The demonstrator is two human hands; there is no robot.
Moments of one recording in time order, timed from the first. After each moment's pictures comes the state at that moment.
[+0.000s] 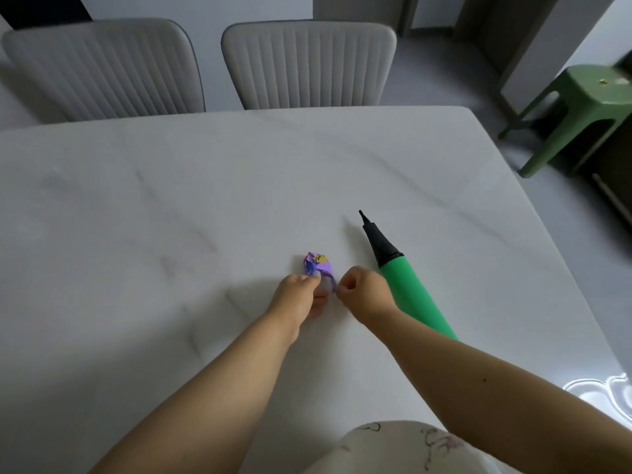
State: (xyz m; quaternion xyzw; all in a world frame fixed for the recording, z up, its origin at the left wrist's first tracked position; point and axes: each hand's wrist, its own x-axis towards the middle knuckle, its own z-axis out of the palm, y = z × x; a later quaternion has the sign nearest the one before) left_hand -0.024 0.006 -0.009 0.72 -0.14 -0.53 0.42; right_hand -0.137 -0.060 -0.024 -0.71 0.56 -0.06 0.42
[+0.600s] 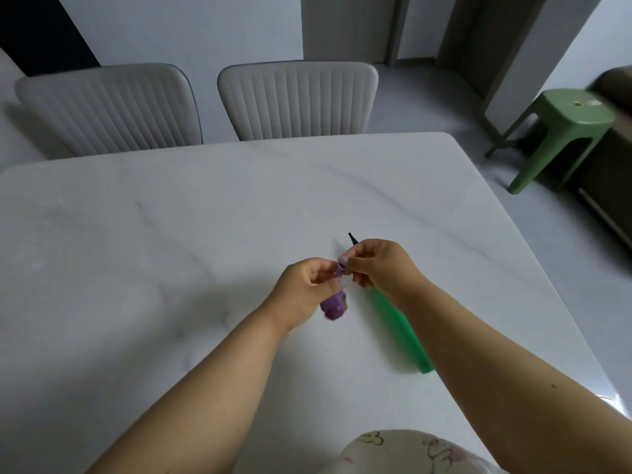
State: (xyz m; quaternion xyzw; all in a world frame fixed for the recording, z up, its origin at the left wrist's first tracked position) left_hand -0.023 -0.013 0.048 0.64 -0.37 -0.51 0.44; right_hand -0.155 -0.106 0.060 -0.59 0.45 -0.20 0.64
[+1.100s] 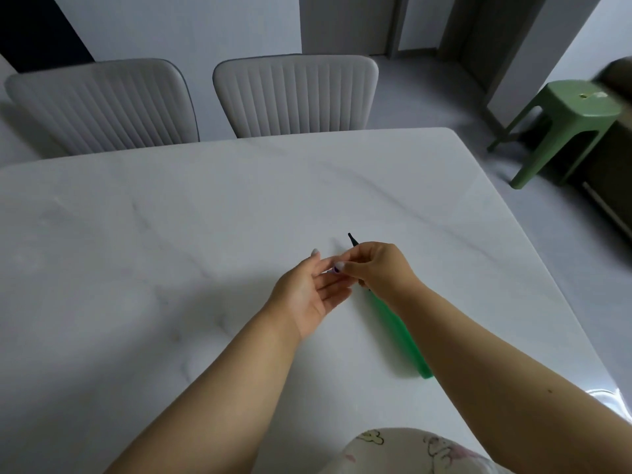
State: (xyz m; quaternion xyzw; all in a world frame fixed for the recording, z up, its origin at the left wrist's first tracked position) left_hand -0.032 -0.030 0.056 0.51 0.00 -0.67 0.54; right_hand -0.152 -0.106 0.058 -0.63 0.47 -0.18 0.59
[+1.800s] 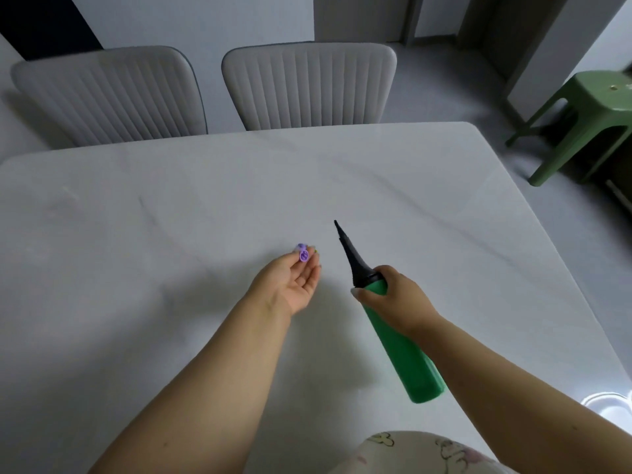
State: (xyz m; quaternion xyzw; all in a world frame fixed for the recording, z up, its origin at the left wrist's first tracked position) left_hand 0.013 -0.057 0.041 0.51 0.19 -0.59 0.60; right_hand -0.164 -0.102 0.025 -0.72 0.55 -0.03 0.41
